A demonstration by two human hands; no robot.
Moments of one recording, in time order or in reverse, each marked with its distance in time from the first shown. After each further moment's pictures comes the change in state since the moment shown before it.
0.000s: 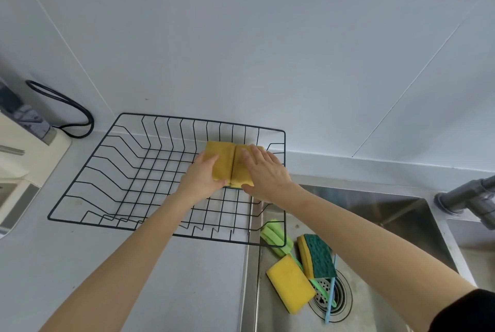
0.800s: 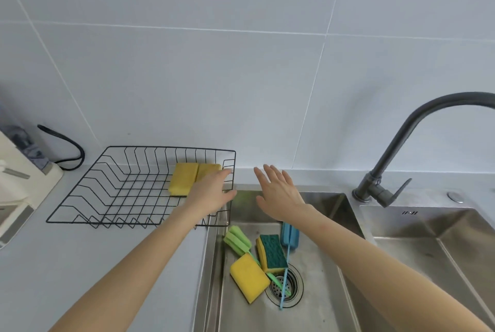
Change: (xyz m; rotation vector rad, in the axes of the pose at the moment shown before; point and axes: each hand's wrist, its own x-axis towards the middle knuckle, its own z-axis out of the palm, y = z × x) left_hand -0.124 0.128 -0.007 0.033 0.091 0.290; right_hand -0.172 0.048 -0.053 0.063 0.094 0.172
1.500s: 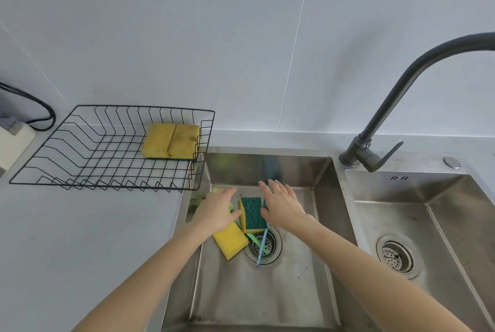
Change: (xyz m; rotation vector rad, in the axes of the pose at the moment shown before) left_hand -0.025 0.028 0.124 0.012 -0.264 -0.104; right_hand -0.040 0.071 0.087 0.088 -0.244 0.061
